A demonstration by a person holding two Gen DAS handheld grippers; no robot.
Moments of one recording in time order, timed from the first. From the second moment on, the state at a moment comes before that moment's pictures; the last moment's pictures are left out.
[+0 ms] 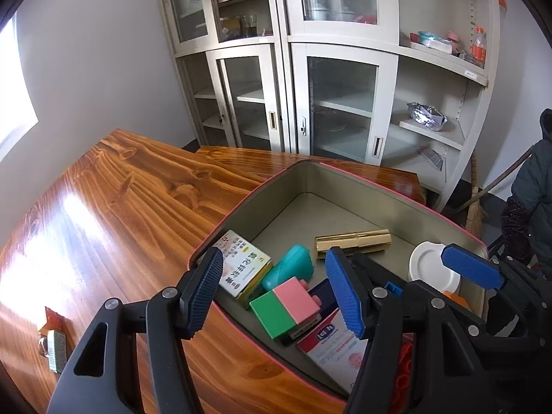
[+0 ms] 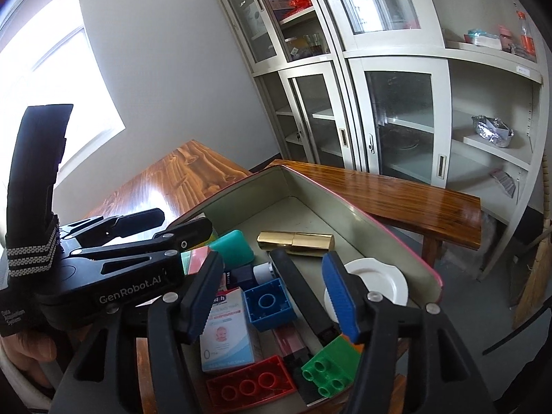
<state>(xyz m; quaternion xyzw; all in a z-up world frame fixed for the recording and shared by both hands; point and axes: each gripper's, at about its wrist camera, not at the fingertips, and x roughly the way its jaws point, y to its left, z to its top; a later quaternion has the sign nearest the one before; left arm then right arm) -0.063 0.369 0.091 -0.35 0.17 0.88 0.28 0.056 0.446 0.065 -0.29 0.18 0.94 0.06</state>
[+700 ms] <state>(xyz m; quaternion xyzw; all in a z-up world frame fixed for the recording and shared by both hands) -0.064 0.302 0.103 -0.34 0.14 0.90 0.24 0.049 0.394 0.082 -0.29 0.15 0.94 0.03</state>
